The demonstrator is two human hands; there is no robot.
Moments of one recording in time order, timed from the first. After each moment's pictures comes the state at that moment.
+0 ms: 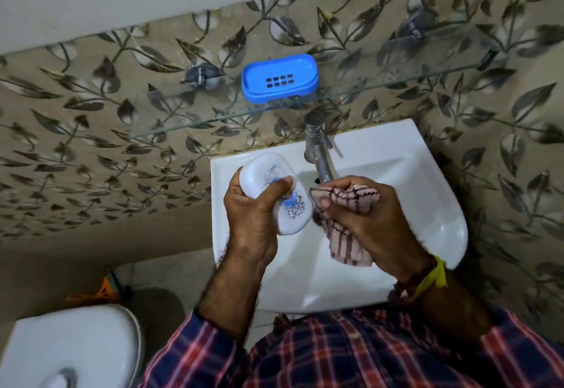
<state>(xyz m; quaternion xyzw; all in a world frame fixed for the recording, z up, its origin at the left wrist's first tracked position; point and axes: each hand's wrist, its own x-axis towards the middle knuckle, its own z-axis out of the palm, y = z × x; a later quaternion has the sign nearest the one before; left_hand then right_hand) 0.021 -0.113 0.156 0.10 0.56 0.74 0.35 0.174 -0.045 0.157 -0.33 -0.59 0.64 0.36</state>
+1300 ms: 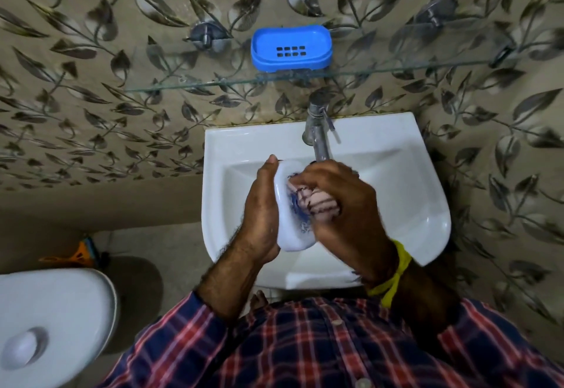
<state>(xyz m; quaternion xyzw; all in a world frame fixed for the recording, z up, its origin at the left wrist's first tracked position) 0.041 -0.132 0.144 0.06 0.47 0.65 0.60 0.159 -0.072 0.166 -0.22 -0.83 0.34 0.37</state>
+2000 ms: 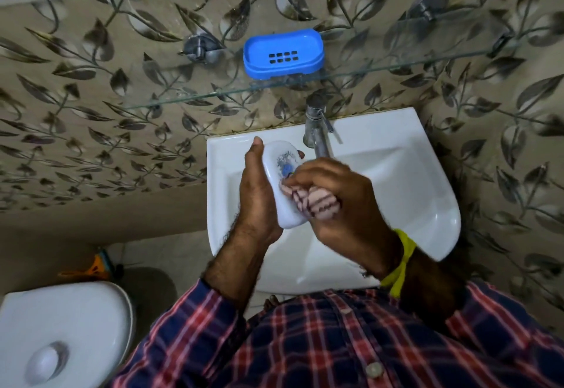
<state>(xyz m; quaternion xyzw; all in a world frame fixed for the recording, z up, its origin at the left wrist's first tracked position) 0.028 -0.106 0.165 0.01 0.45 0.66 0.60 0.154 -0.056 0.166 -0.18 -0.83 0.38 0.36</state>
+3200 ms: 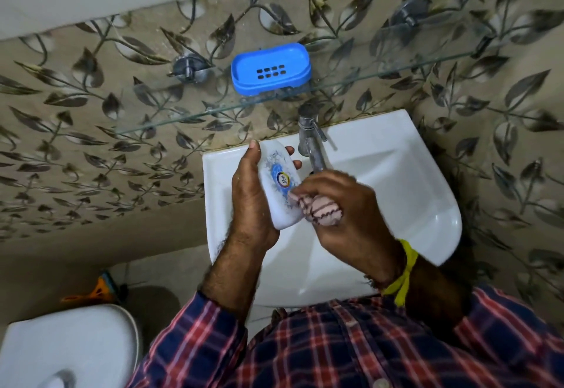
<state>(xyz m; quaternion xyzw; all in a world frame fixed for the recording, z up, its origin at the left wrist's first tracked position) 0.022 -0.095 0.175 0.04 0.49 0.69 0.54 0.160 -0.056 0.165 -0.24 -0.83 0.33 0.37</state>
